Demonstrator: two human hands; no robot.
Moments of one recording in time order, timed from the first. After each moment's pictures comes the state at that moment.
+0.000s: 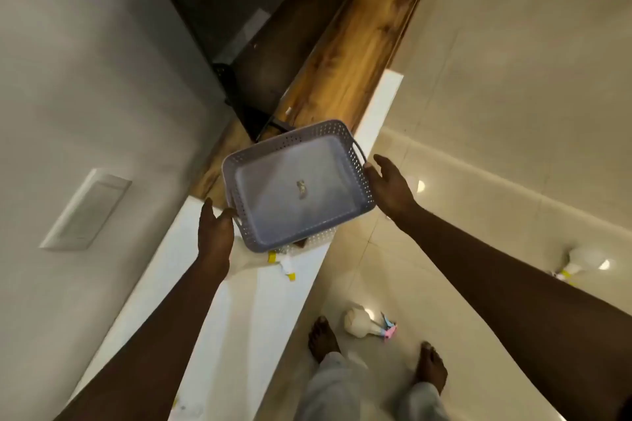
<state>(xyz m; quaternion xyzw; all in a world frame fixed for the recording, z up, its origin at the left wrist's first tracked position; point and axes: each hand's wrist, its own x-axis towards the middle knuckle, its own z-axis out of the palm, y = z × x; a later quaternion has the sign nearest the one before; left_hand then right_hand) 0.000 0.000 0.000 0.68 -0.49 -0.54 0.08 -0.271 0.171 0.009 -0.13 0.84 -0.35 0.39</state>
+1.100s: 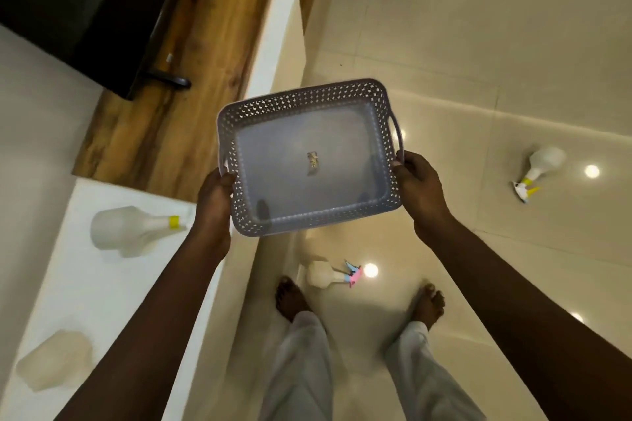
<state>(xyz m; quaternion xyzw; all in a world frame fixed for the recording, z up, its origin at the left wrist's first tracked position) -0.113 0.188 -0.035 0.55 -0.52 -0.65 0.07 -0.304 0.449 -0.055 0.08 0.79 -0.52 0.31</state>
